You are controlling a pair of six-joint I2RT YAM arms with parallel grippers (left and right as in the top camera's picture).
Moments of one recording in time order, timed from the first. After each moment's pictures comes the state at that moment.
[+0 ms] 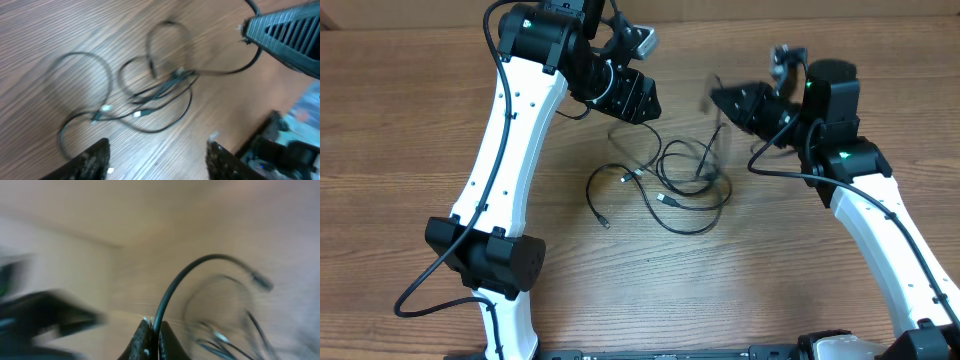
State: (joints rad) left arm -0.32 2.05 2.33 -1.52 0.49 0.08; right arm 0.15 1.44 1.12 -0.27 -0.56 0.78
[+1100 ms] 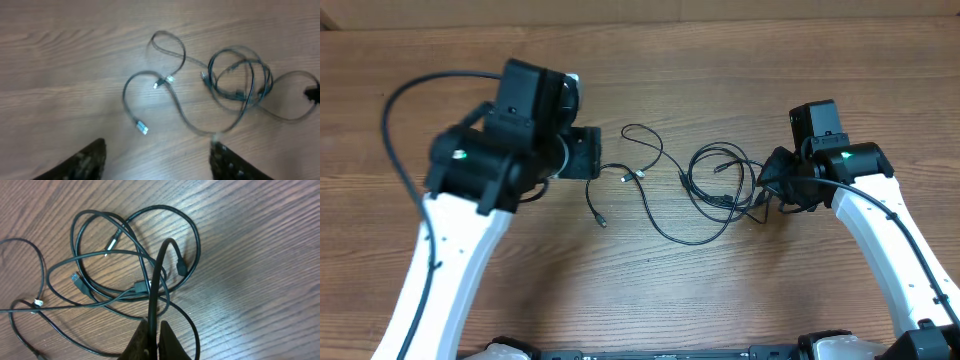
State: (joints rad) left arm -0.35 1.41 1.63 -1.22 0.06 -0.29; right arm 0.14 1.43 1.12 -0.96 -0.06 0.70
